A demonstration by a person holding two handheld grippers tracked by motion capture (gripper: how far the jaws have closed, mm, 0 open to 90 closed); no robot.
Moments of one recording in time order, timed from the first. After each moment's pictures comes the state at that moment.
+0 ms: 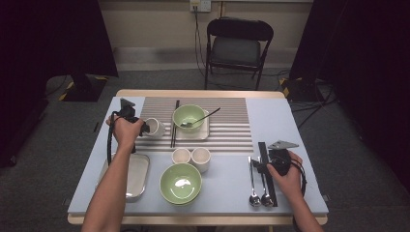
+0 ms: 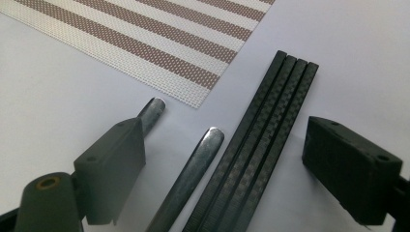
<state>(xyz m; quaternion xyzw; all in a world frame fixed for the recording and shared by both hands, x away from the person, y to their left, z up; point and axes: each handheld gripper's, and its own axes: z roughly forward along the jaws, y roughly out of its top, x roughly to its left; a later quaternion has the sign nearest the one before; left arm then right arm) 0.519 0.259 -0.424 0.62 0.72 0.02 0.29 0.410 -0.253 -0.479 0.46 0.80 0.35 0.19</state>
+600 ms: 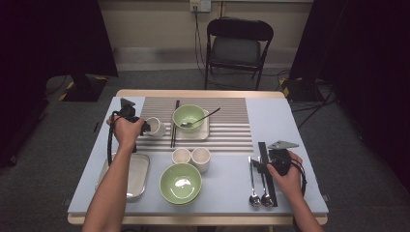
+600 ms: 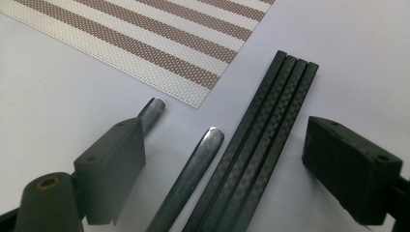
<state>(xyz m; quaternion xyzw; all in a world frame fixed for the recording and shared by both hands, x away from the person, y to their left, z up) 0.519 0.256 -0.422 0.62 0.73 0.03 0.30 0.410 -0.253 -0.479 0.46 0.80 0.35 0.19</state>
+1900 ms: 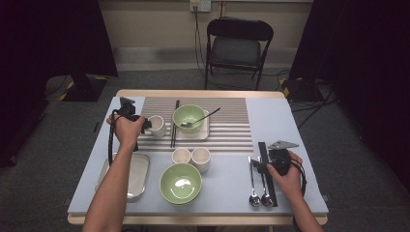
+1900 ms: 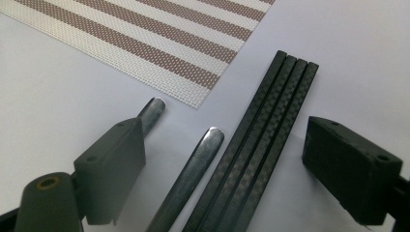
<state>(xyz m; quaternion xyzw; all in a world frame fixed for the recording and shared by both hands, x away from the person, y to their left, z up) 0.516 0.253 -0.414 0.61 0.72 0.04 0.33 0.410 -0.253 -0.479 0.46 0.80 0.35 0.19</state>
